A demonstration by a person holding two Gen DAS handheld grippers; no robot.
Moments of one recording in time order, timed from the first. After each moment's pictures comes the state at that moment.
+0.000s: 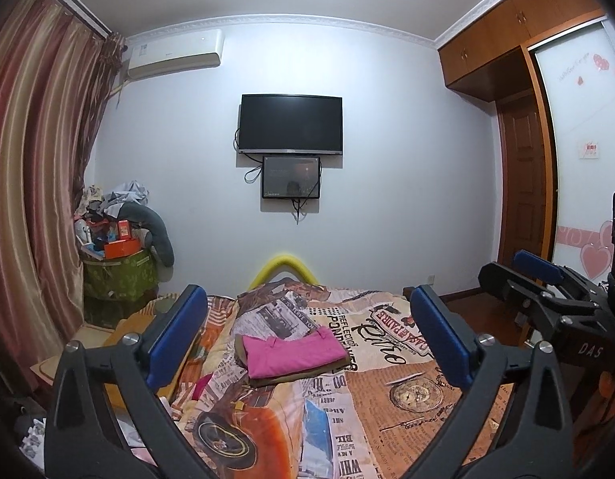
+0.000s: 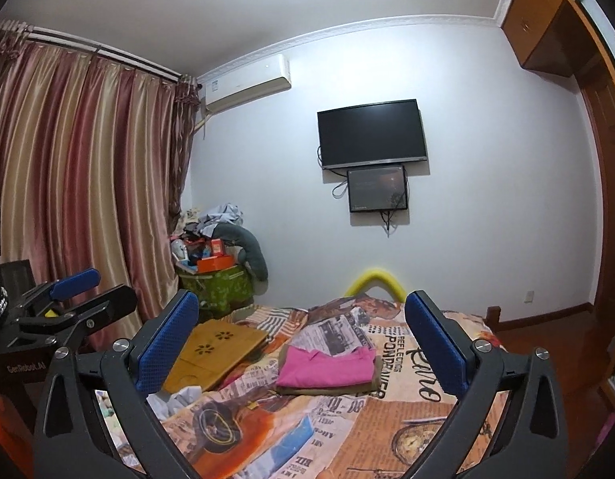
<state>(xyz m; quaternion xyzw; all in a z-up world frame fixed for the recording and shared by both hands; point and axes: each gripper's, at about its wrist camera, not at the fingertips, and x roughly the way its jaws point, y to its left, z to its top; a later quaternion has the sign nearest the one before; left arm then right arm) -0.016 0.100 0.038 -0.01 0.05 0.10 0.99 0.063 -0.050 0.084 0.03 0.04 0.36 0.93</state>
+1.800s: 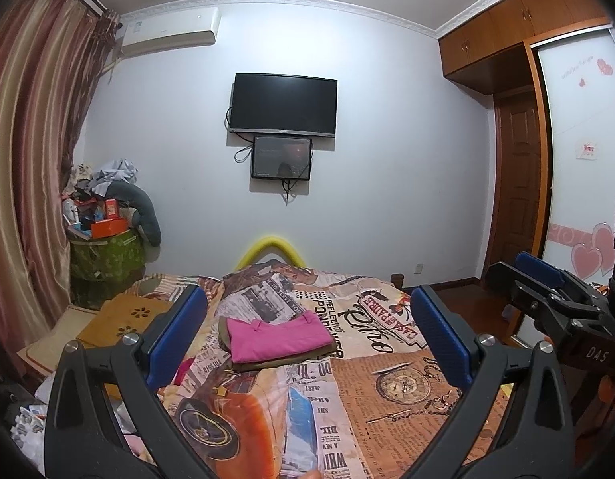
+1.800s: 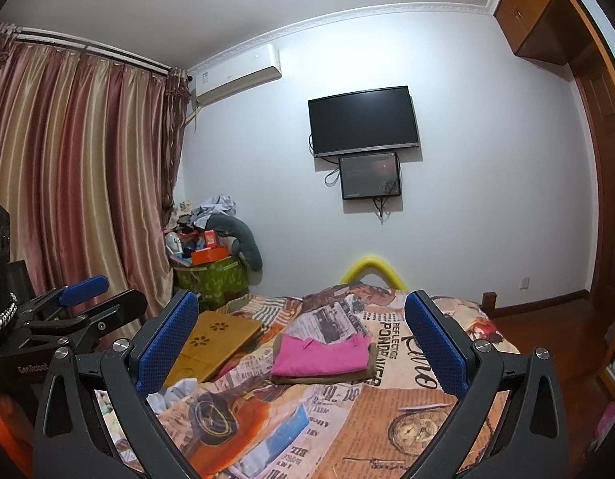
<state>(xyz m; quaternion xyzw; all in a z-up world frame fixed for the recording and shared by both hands) 0.002 0.110 0.031 -0.04 0.08 0.08 0.99 0.063 -0.054 0.084 0.03 0.06 0.35 0.94</state>
